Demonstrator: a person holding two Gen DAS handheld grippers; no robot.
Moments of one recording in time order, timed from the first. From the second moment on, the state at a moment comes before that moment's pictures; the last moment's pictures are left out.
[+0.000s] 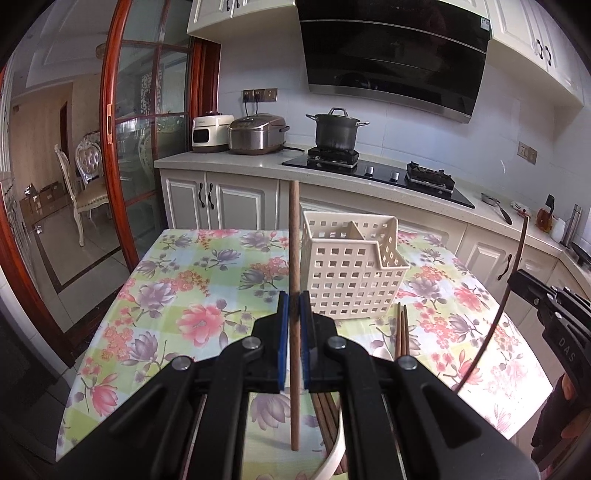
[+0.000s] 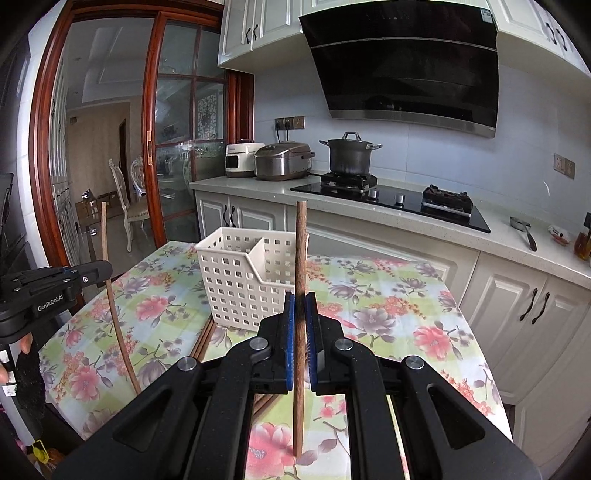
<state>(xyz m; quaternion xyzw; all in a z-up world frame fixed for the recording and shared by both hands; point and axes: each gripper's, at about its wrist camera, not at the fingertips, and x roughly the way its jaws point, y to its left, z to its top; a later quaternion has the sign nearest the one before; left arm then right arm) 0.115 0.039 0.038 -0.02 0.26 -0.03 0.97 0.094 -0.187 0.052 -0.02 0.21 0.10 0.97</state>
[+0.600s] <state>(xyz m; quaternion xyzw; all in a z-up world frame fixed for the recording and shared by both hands) 0.167 0.021 0.136 -0.02 0.21 -0.05 0.98 0.161 -0.181 0.117 -0.01 0.16 0.12 0.98</state>
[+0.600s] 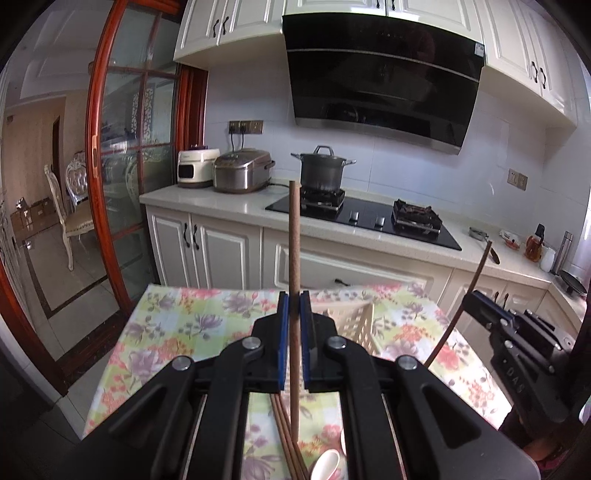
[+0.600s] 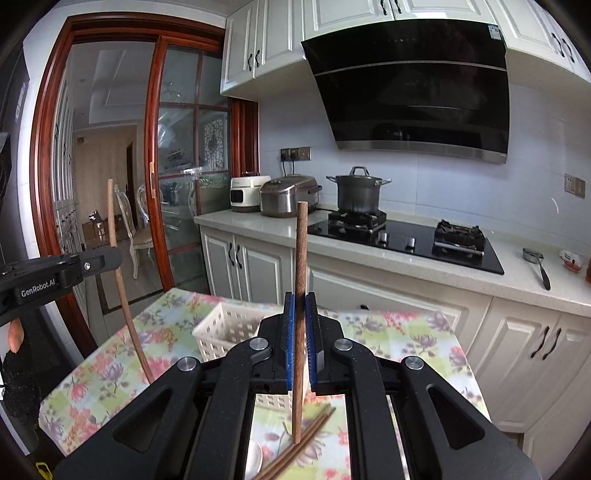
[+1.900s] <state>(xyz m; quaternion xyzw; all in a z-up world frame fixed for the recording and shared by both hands) 0.307 0.034 0.064 -0.07 0.31 -0.02 0.95 0.294 -0.159 0.068 0.04 0.26 0.13 0.96</state>
